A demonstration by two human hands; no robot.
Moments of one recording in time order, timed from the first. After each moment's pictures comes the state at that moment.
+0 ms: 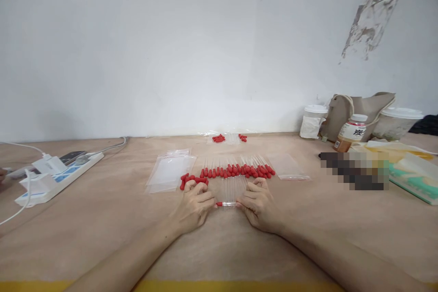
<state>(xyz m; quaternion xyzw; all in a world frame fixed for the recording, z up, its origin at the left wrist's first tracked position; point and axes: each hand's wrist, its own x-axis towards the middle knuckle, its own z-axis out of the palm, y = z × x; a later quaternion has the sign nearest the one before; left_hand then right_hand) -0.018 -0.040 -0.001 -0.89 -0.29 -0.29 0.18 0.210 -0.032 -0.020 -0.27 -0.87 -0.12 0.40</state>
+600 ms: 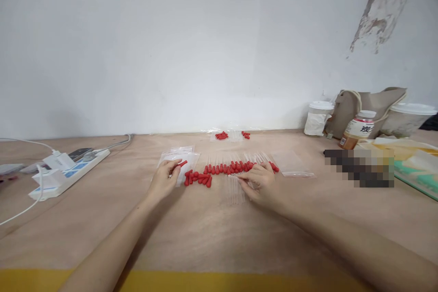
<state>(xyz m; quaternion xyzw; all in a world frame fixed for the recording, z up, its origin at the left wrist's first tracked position) -0.095 0.005 0.018 -0.69 -0.59 -0.41 -0.02 0.202 -0.023 0.008 -0.36 -0.81 -0.07 0.45</state>
